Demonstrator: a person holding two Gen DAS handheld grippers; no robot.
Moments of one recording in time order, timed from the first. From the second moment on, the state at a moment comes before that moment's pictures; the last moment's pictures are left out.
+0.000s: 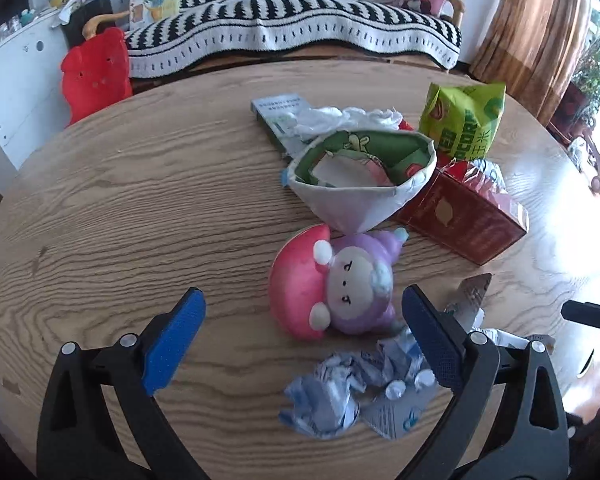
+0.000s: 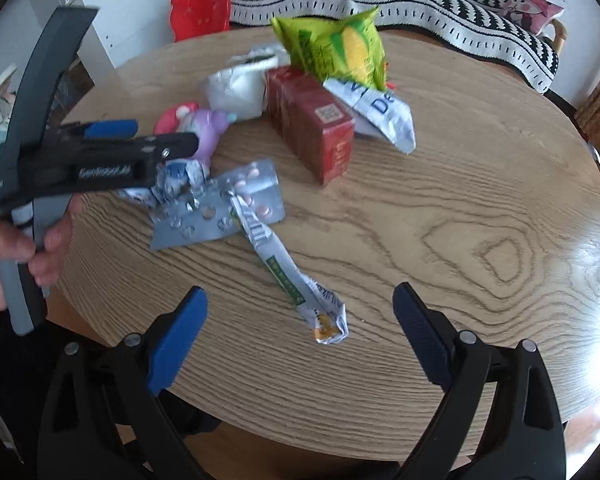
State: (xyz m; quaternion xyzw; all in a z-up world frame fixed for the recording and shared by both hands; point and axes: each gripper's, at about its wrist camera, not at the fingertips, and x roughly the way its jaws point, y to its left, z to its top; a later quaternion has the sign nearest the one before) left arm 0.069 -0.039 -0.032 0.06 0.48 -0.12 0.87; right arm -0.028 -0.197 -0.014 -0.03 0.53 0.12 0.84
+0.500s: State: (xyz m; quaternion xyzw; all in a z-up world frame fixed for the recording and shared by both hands) left arm 0.083 -0.042 -0.041 0.04 0.49 -0.14 0.86; right arm -0.033 -0.193 -0.033 -0.06 0.54 0.13 0.83
